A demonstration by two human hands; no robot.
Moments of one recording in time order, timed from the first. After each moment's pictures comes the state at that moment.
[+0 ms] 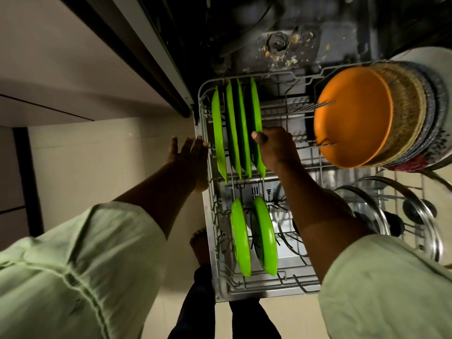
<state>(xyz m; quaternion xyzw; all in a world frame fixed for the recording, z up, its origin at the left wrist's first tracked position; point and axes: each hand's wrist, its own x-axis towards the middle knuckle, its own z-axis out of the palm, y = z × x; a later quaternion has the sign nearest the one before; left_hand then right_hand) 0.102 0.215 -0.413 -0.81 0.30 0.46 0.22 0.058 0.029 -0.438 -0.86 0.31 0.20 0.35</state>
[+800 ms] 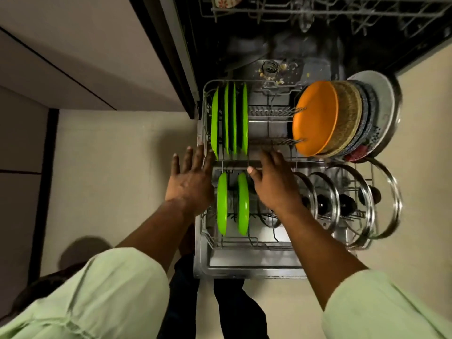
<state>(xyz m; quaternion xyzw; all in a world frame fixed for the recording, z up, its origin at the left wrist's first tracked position) -0.057 0.217 -0.322 -0.93 0.17 0.32 0.01 -0.091 0.028 -0.340 -0.95 0.12 0.20 0.21</state>
